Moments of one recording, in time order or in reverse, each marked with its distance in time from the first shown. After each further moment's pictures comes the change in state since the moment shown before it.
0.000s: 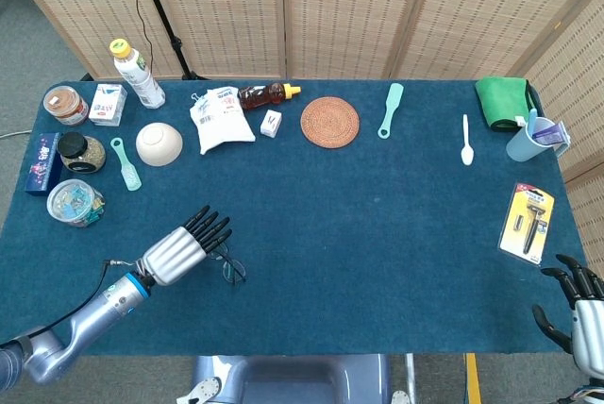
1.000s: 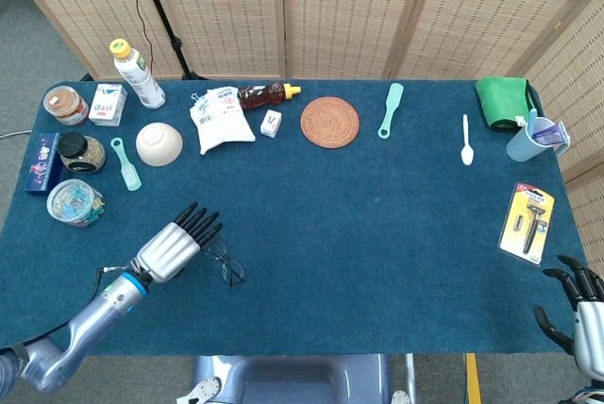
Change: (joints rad) left arm 0.007 0.066 -0.035 -0.182 -0.224 -0.076 0.062; right arm -0.005 0.001 0.000 0.000 -0.006 0.008 0.004
